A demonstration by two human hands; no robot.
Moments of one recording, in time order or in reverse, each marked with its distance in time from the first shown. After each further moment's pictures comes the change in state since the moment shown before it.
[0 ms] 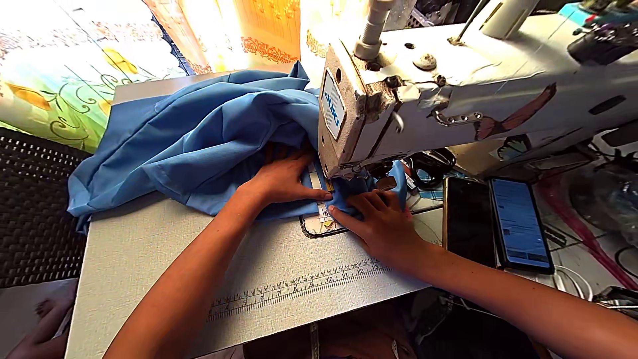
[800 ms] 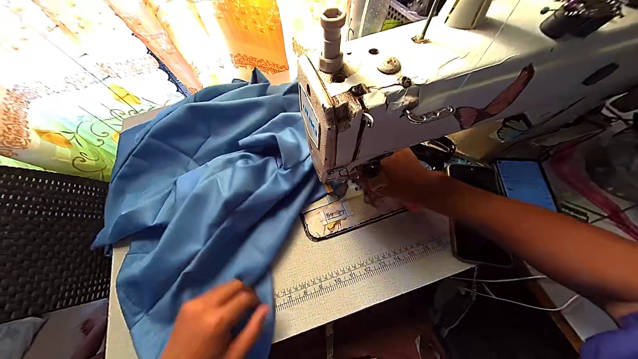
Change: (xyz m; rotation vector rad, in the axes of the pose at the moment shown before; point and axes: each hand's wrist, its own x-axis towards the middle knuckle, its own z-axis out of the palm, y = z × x) left_hand -0.220 -0.006 0.053 0.034 0.391 0.185; right_hand 0.071 0.046 -0.062 0.079 -0.434 0.340
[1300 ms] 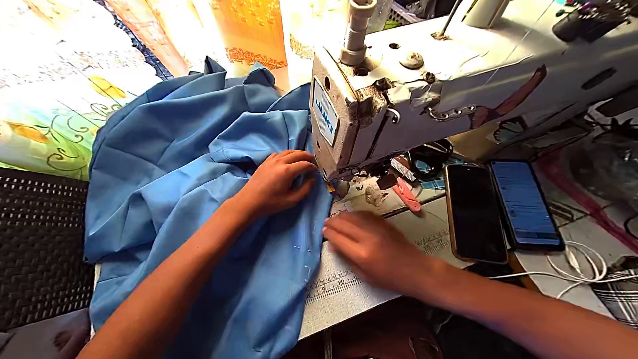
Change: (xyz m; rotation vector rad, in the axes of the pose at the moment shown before) left_hand 0.210 -0.060 0.035 -0.177 0.050 0.372; right_hand -0.055 -0.059 0.086 0.159 0.419 -0.393
